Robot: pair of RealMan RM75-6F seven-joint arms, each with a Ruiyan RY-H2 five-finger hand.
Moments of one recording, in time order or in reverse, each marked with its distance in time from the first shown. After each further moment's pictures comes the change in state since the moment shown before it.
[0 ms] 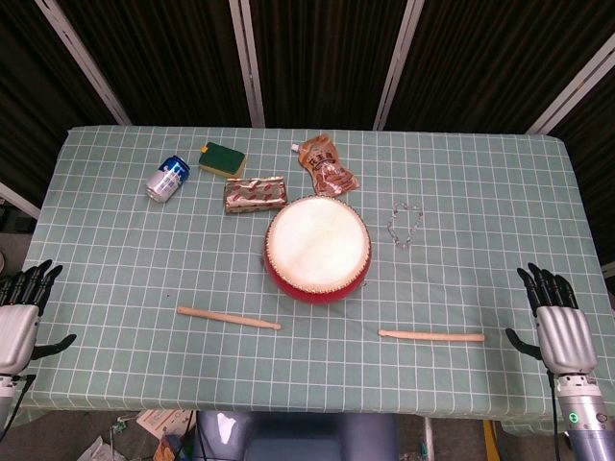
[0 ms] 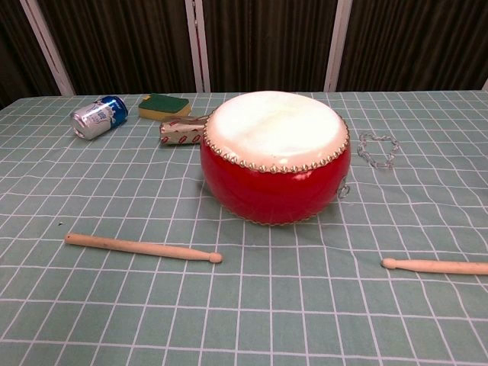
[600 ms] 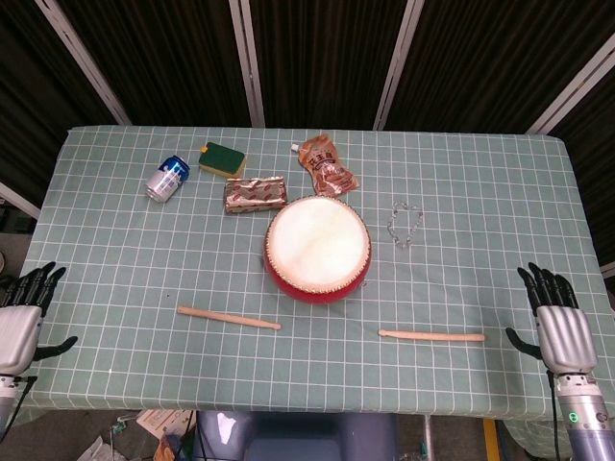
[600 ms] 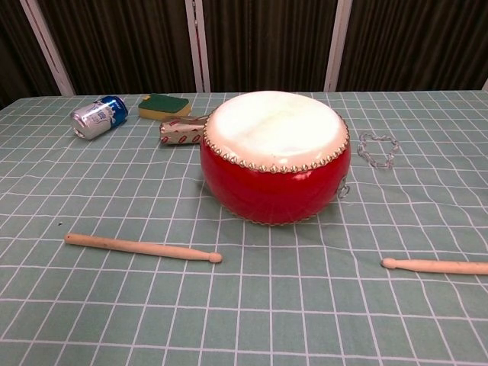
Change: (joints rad) left arm -0.005 0.008 0.009 -0.007 -0.002 -0.025 0.013; right arm 0.001 -0.003 0.002 0.002 0.005 -0.002 0.002
